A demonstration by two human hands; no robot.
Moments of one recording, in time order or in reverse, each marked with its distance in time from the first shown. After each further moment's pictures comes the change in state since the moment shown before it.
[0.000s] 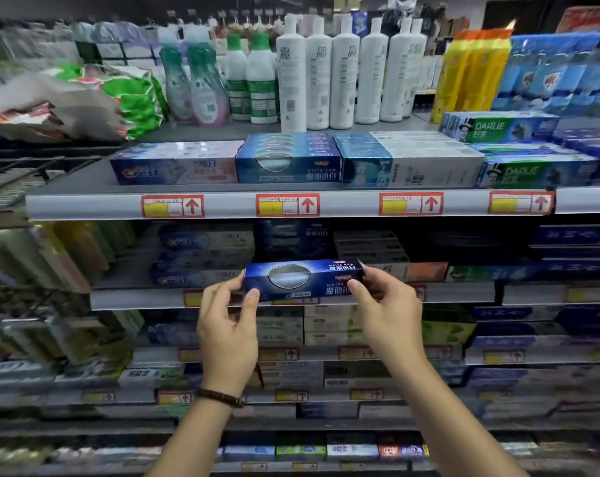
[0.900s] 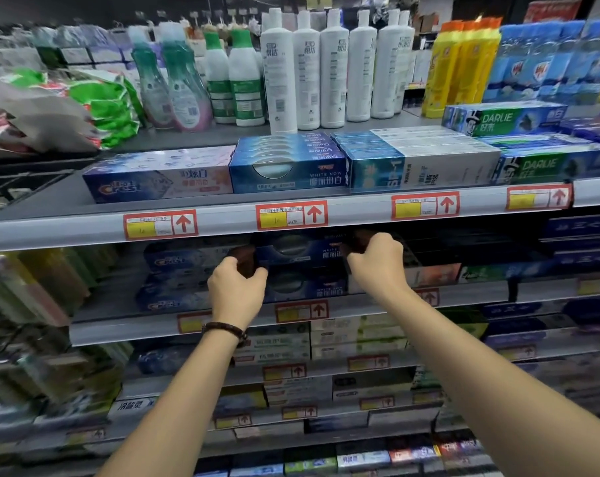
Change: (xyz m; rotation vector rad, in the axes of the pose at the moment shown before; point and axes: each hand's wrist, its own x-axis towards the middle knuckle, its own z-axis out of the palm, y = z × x) left_hand 0.115 -0.030 0.046 0.229 -0.177 -0.239; right_hand 0.106 -0.023 0.048 -0.343 -0.047 0.171
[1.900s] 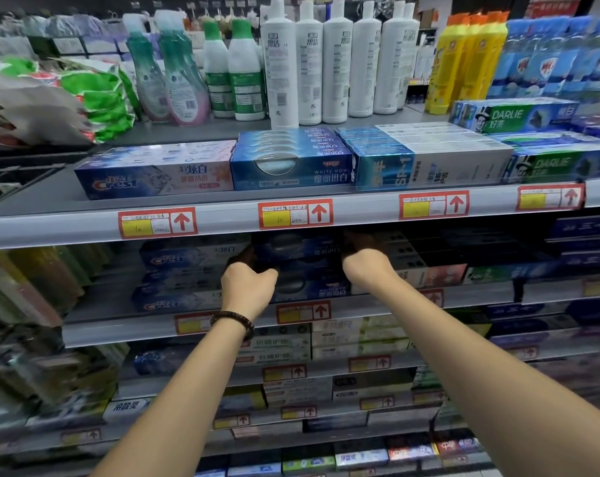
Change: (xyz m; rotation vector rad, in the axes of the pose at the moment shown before) left_hand 0.007 0.013 0.011 -0.009 -0.173 -0.152; right_hand 0.023 0.001 0.025 -0.094 -0.213 -0.033
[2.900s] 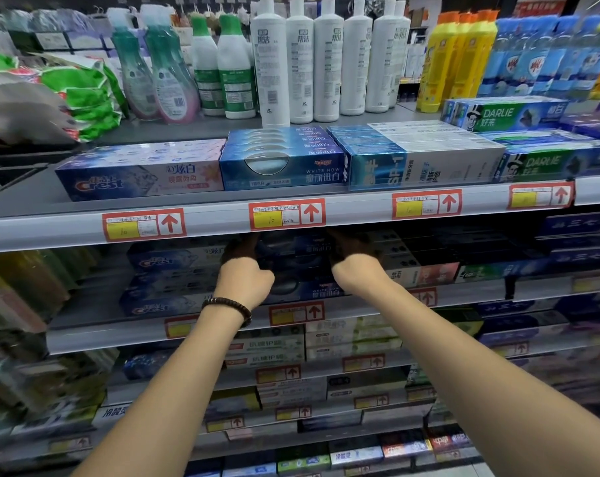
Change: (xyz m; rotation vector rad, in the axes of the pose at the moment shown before) left_hand 0.024 0.001 0.002 0.306 -0.133 0.292; right_hand 0.013 0.010 0.015 -0.065 -0.047 -0.074
